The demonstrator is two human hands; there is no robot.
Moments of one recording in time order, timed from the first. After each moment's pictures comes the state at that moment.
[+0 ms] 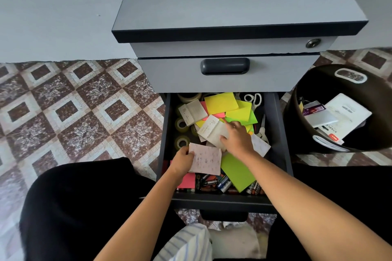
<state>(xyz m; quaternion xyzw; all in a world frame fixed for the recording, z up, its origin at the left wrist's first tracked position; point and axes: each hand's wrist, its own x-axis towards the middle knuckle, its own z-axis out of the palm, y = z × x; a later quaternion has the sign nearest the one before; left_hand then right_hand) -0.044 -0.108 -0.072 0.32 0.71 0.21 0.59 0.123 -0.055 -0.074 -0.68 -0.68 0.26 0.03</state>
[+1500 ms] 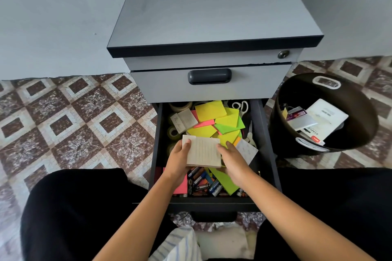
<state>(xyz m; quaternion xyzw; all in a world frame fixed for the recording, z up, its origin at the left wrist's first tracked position) -0.024 -0.113 -0.030 0.29 0.60 0.39 0.64 0.123 -0.115 -0.022 -0.66 -0.31 0.64 0.26</state>
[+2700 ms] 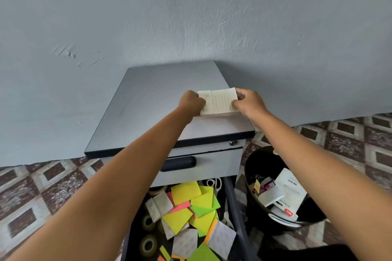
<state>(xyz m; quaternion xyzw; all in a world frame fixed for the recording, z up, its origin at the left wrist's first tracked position) 0.109 0.119 0.220 0.61 0.60 0.32 0.41 0.260 0.068 0.224 -0.67 -0.56 0.24 0.42</state>
